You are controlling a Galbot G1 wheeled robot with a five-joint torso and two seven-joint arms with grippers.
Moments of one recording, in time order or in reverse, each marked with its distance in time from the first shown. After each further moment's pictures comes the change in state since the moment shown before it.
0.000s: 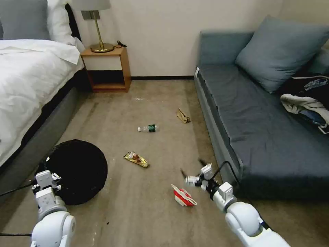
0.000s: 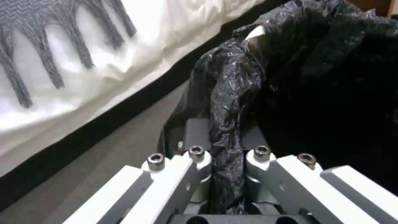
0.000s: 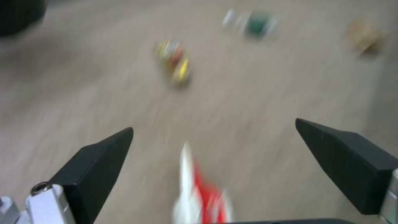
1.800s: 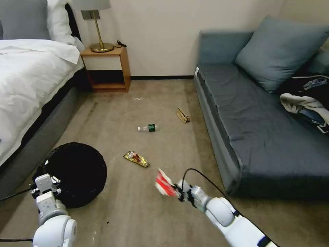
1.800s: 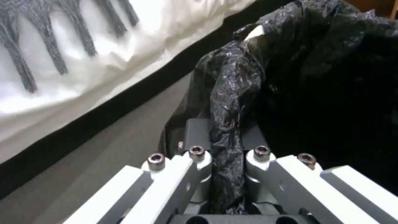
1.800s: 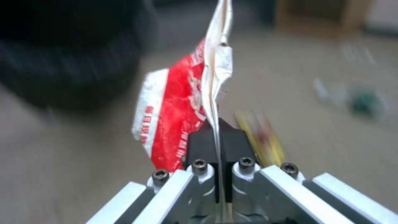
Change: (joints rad) left arm 0.023 -0.046 0.005 -0.002 0.031 -0.023 -0.008; right arm 0.317 0.155 -0.409 -0.262 0.091 0.304 0.071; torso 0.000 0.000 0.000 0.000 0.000
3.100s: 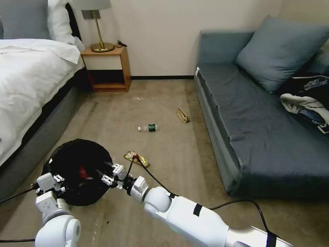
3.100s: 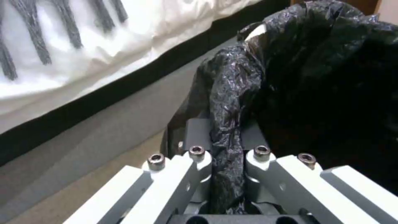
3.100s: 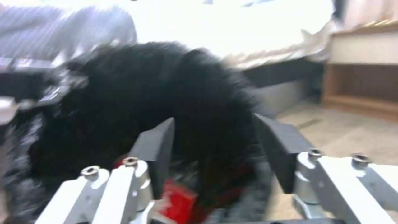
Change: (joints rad) left arm 0.008 -0.038 0.001 -0.085 -0.079 0.032 0.018; right arm 0.250 0.234 -0.331 -0.142 0.112 0.196 0.222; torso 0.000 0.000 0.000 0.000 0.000
